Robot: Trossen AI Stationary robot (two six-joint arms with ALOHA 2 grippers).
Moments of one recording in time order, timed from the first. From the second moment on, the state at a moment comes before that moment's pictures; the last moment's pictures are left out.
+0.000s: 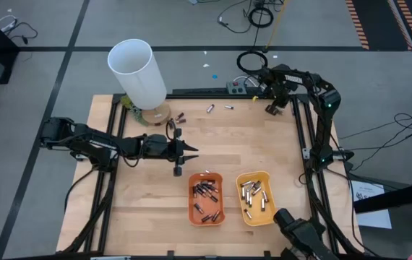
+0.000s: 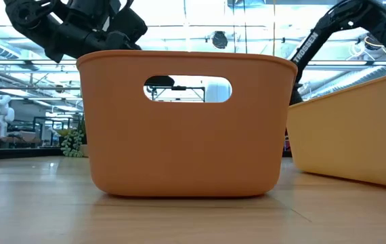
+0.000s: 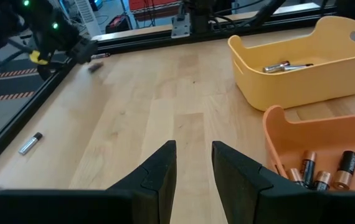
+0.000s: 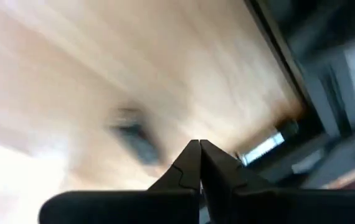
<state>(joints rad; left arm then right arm) 0.01 1.37 0.53 0.51 -0.06 0.16 -1.08 2.05 1.40 -1.17 0.33 -0.26</state>
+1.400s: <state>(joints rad) 0.01 1.37 0.55 0.52 -0.05 0.14 -0.20 1.29 0.77 -0.83 -0.13 0.39</state>
